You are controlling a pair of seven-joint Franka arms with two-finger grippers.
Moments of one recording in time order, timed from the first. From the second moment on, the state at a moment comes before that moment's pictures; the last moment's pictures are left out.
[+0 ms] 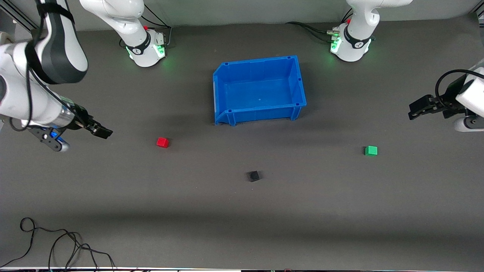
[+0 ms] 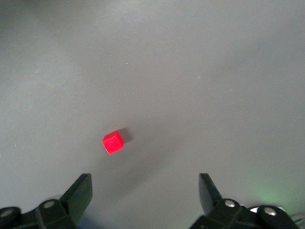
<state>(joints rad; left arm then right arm) -0.05 0.04 0.02 -1.58 -0.02 1.60 -0.15 -0.23 0.08 0.29 -1.90 -0.01 1.79 0.79</state>
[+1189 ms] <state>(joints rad) 0.11 0.10 0.03 -1.67 -0.18 1.58 -1.16 -0.15 0.36 0.30 -2.04 -0.01 2.15 1.60</state>
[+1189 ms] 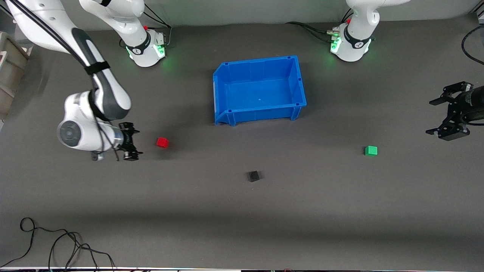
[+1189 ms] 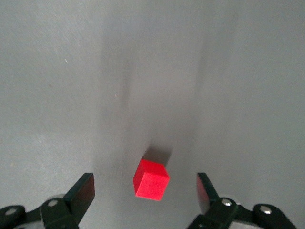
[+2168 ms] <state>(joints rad) 0.17 0.18 0.03 -2.22 -0.52 2.27 -1.05 -0.10 0.44 0.29 -2.14 -0.03 2.31 1.82</state>
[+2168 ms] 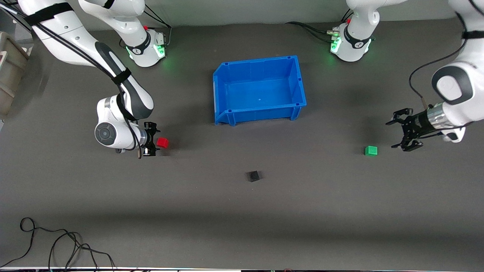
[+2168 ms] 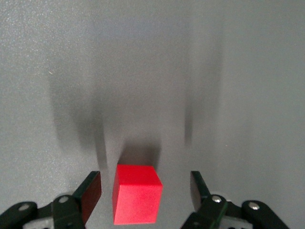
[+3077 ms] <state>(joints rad) 0.17 0.43 0.03 -2.19 -0.73 2.40 -0.68 -0.10 0.44 0.30 -2.09 -0.06 2.34 1.82</state>
